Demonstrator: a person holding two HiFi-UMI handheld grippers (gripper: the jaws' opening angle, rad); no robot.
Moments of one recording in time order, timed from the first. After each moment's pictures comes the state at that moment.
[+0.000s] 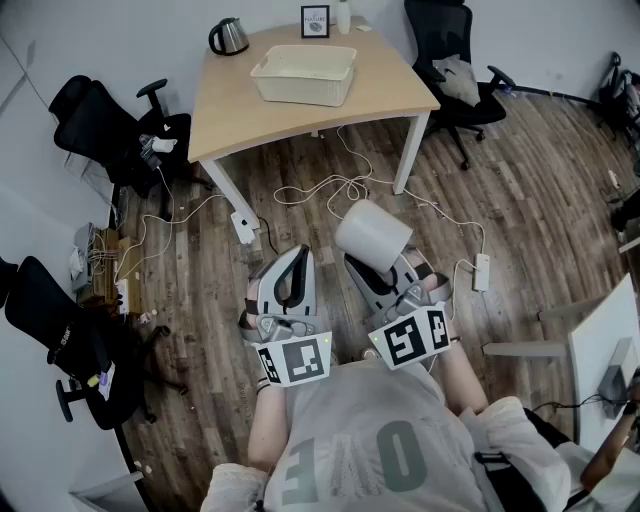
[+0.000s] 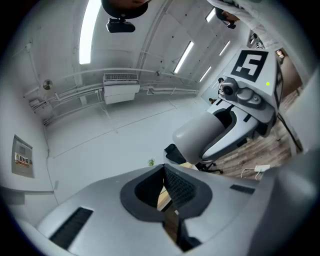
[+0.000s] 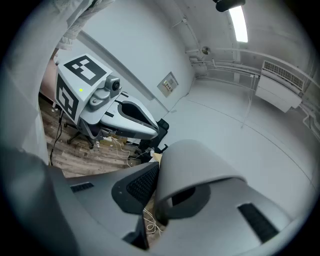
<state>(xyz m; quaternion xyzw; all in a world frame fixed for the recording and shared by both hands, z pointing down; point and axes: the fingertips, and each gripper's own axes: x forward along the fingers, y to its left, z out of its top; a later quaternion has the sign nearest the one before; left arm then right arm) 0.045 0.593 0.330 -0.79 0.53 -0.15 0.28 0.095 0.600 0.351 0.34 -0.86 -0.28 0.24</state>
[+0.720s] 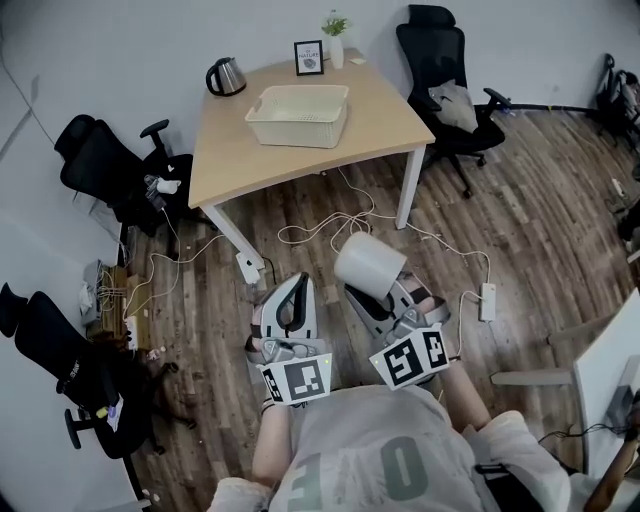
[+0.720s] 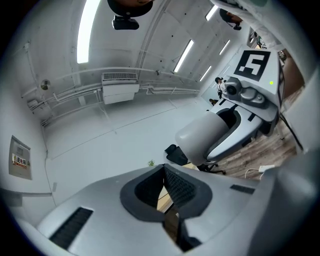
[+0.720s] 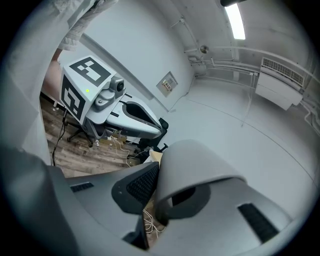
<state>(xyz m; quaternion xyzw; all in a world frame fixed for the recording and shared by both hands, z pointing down) 0.075 0.544 0.327 -0.78 0.53 -0.15 0.28 0.126 0.557 0.353 0.33 -0.87 -0.28 0.24</state>
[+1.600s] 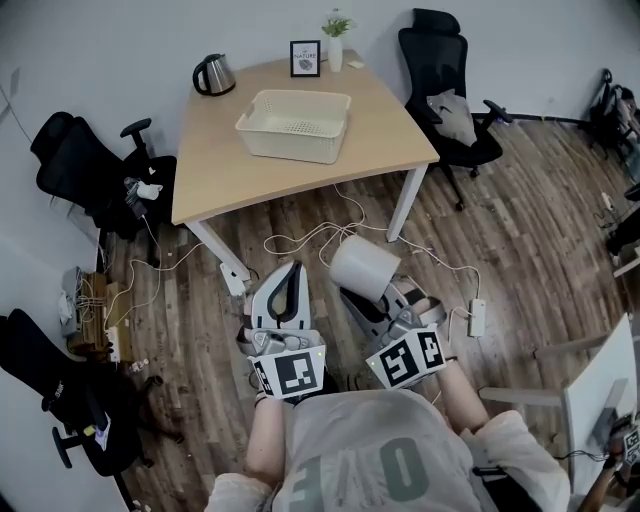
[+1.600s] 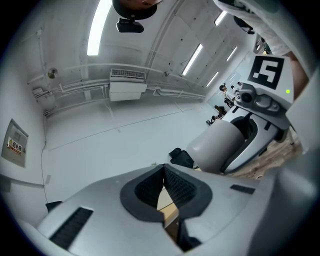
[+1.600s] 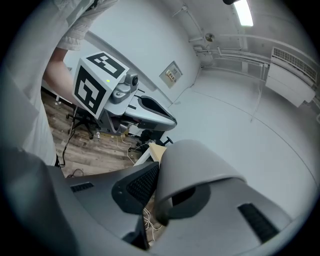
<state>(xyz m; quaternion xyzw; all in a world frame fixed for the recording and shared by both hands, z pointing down) 0.046 0.419 0.316 -0.79 0.54 -0.10 0.27 0.098 0.447 0.370 0.31 -0.86 -0.28 0.29</state>
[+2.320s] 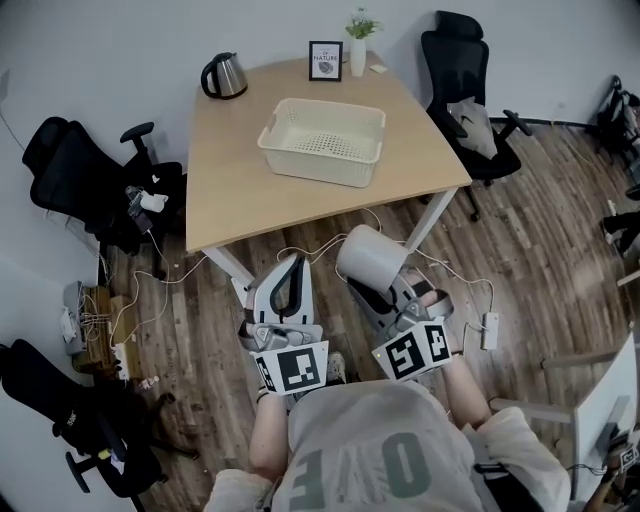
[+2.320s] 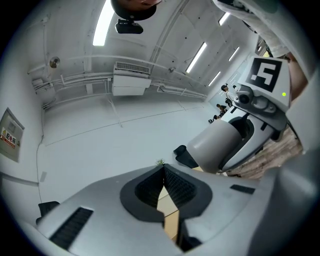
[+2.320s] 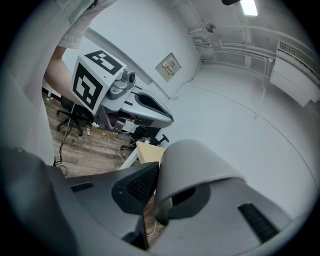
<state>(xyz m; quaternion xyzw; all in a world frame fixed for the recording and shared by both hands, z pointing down) -0.046 0.279 0.308 -0.79 0.54 -0.10 0.27 0.014 0.302 0.360 0.32 -0.85 -0.28 0.30</state>
